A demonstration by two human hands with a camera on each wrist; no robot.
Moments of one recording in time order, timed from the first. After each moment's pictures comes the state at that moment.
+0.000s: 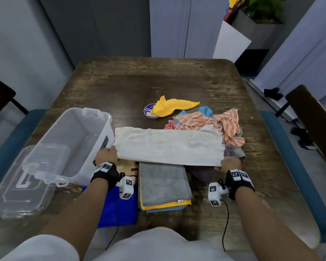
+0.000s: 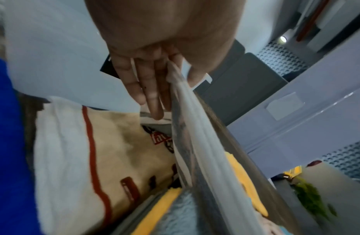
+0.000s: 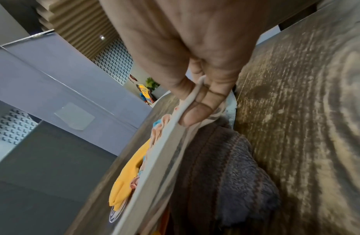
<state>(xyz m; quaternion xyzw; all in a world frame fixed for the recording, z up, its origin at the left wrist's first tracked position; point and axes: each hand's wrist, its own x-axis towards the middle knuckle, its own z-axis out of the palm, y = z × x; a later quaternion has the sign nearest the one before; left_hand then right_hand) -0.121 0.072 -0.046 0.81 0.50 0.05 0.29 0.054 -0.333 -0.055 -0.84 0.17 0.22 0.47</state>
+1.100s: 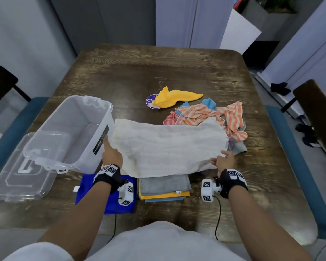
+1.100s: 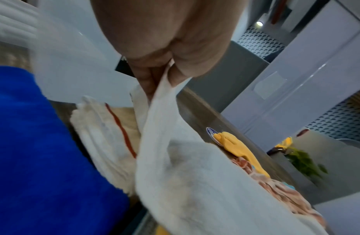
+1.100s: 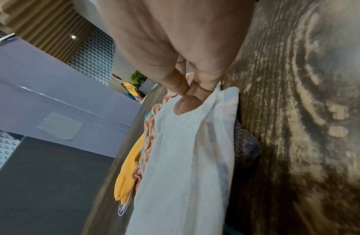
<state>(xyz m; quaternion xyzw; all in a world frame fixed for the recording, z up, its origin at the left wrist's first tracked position) -0.149 0.030 -0.062 0.76 0.51 0.13 0.39 0.035 -0.317 -0.095 -0.75 0.26 0.13 0.59</state>
